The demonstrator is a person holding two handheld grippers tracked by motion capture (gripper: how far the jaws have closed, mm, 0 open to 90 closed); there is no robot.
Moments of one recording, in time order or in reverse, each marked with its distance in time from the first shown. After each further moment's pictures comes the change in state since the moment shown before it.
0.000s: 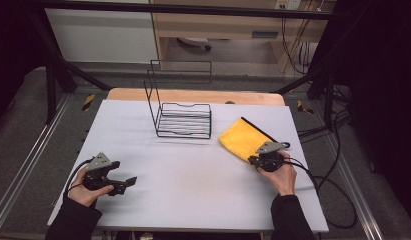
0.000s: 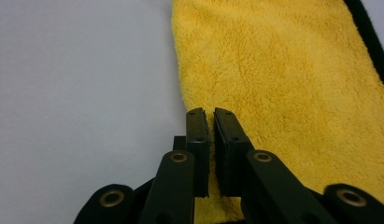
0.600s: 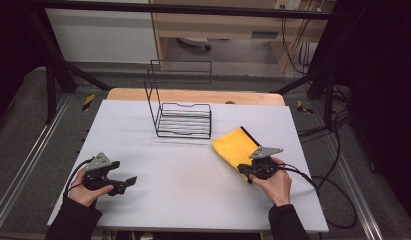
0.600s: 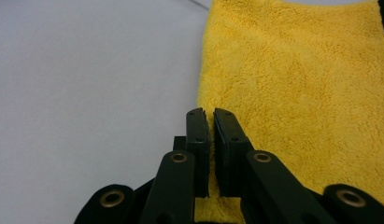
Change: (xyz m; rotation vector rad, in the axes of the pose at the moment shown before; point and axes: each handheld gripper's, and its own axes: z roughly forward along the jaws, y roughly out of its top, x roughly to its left) left arm -0.001 0.001 -0.001 0.003 0.004 0.000; right arm 0.045 0.013 -0.019 -0.019 0.135 0.110
